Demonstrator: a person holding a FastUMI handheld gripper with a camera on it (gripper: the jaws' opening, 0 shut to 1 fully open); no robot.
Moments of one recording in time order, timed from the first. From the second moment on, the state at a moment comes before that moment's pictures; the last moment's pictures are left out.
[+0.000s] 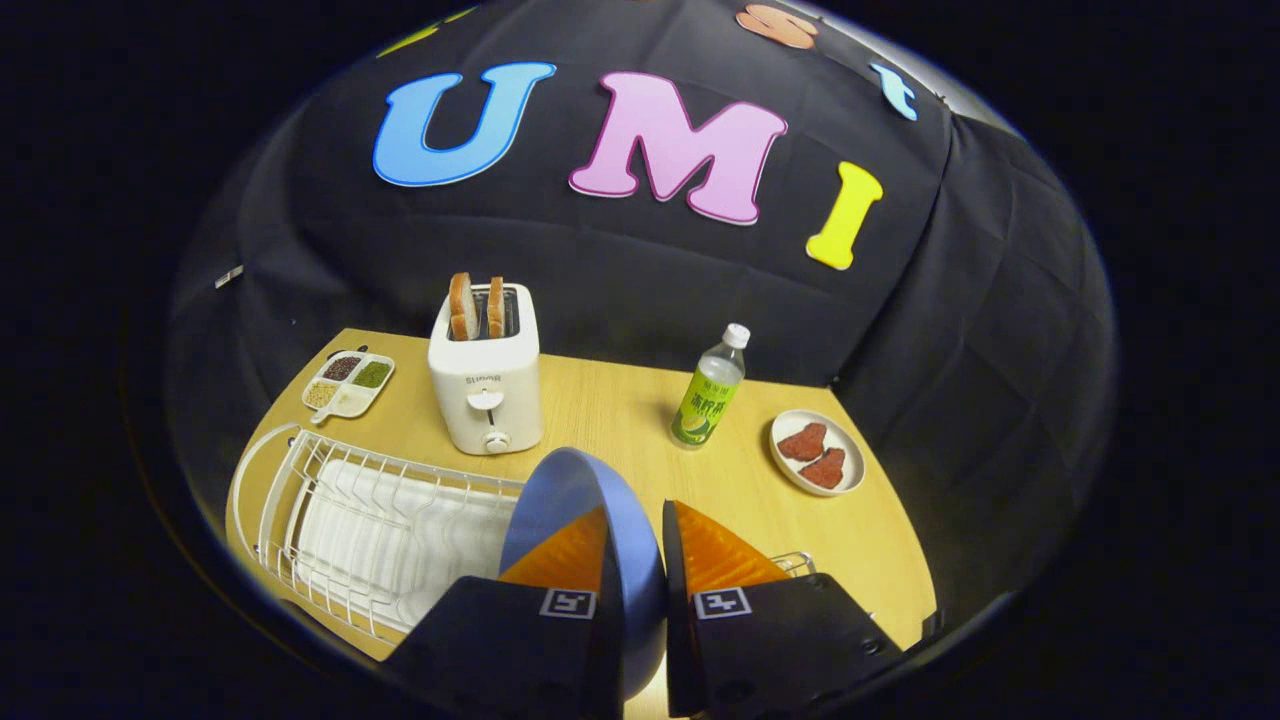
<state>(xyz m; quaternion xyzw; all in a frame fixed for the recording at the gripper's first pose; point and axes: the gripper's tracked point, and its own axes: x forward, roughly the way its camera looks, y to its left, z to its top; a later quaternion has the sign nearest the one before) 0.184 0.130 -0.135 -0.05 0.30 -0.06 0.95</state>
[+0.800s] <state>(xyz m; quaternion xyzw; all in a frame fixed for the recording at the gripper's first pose) 0.025 0.016 -0.132 0.10 0.31 0.05 0.94</state>
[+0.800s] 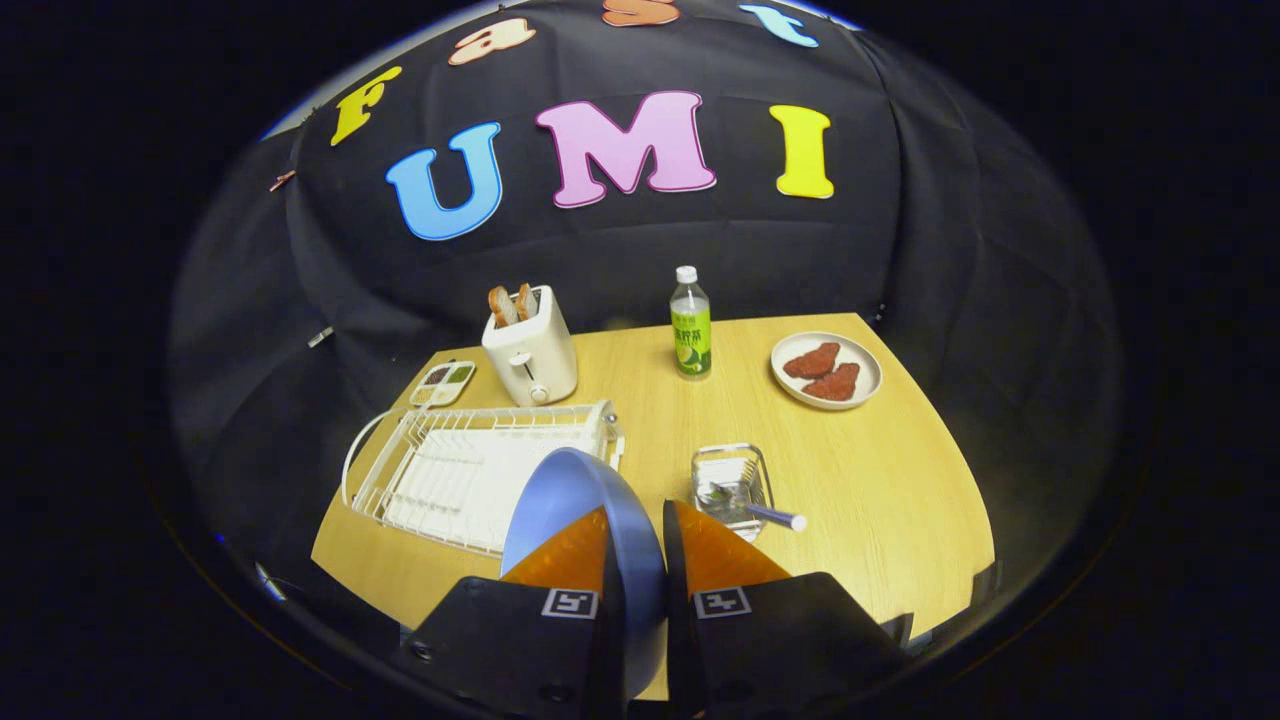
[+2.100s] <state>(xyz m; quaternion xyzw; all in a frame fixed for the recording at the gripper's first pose) 0.013 -0.067 -0.315 0.17 0.44 0.12 0.87</state>
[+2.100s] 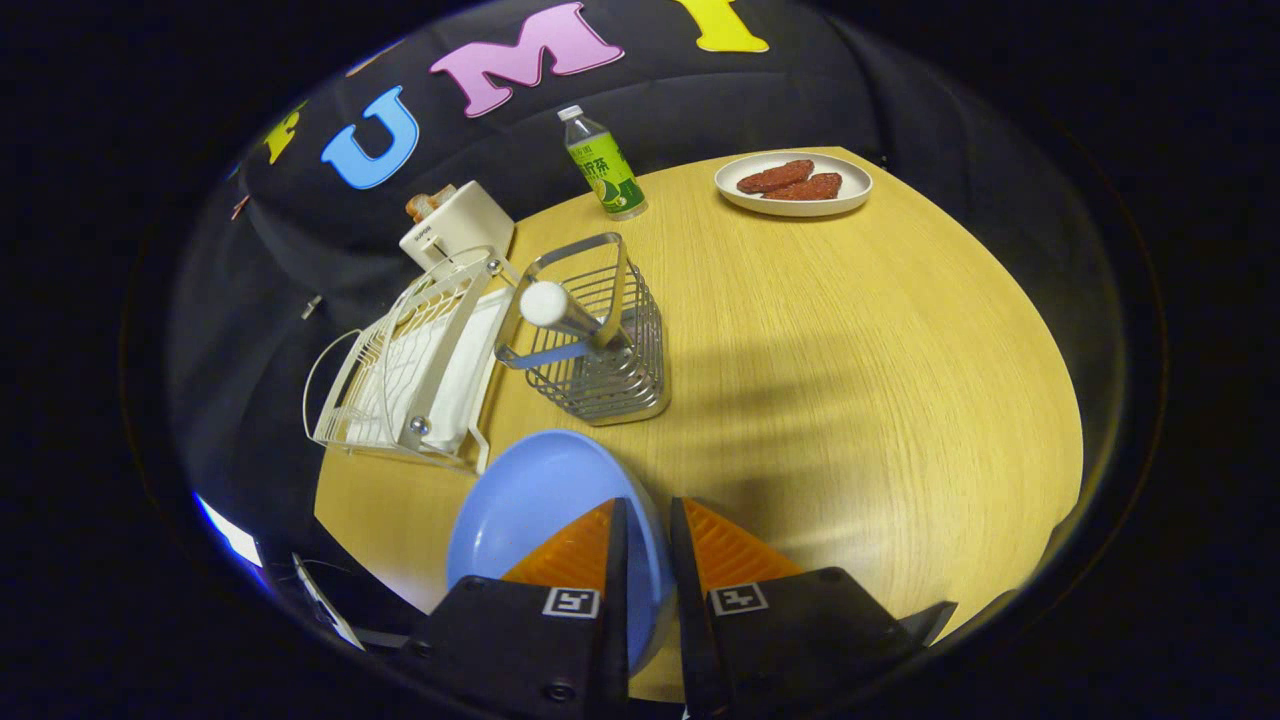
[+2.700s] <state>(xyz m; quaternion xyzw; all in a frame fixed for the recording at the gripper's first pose) 0.035 -0.060 -0.234 0.02 0.23 0.26 0.94</state>
